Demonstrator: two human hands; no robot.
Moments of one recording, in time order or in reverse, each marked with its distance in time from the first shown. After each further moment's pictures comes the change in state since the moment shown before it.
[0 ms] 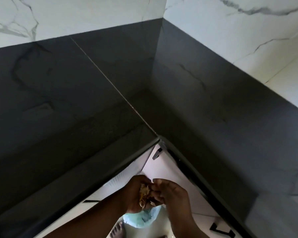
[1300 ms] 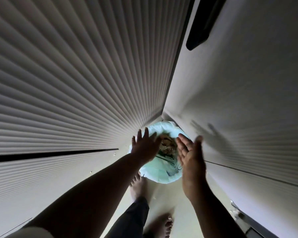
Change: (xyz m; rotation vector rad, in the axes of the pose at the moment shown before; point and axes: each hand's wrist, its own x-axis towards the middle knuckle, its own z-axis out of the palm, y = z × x) left_hand 0.231 -0.089 -0.199 1.310 0.855 0.102; right_hand 0.217 0.285 -0.028 0.194 -0.106 0.077
